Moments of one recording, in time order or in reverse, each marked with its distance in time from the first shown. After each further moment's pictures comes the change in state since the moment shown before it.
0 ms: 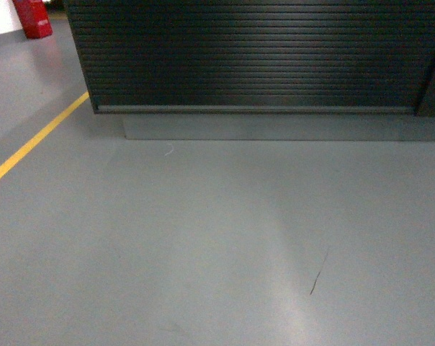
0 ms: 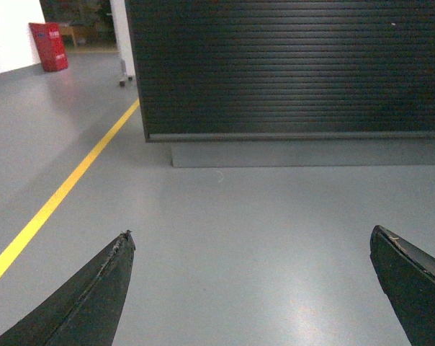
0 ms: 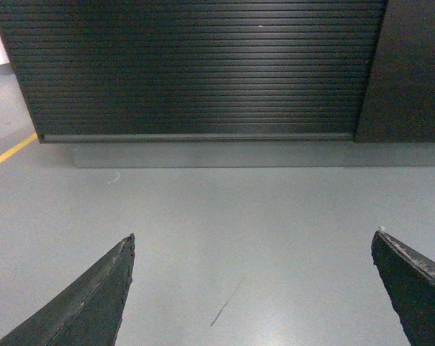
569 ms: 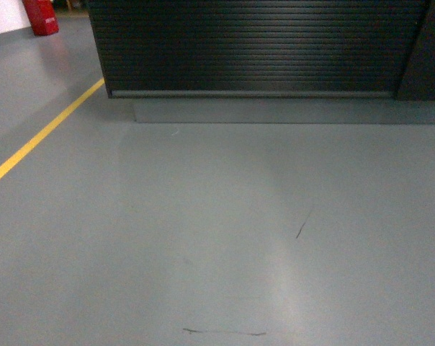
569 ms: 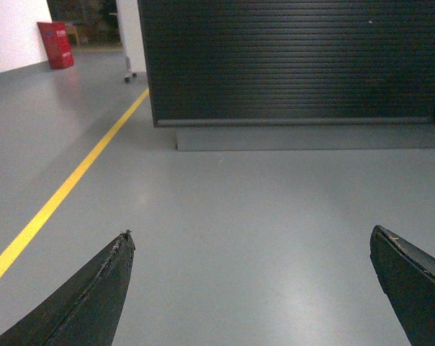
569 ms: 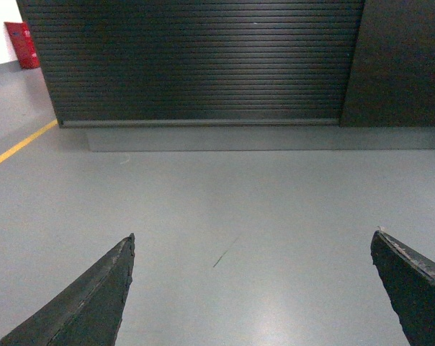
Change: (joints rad) left arm 0.000 0.000 0.000 0.000 0.000 0.000; right arm 0.000 0.000 0.000 -0.001 0.001 0.000
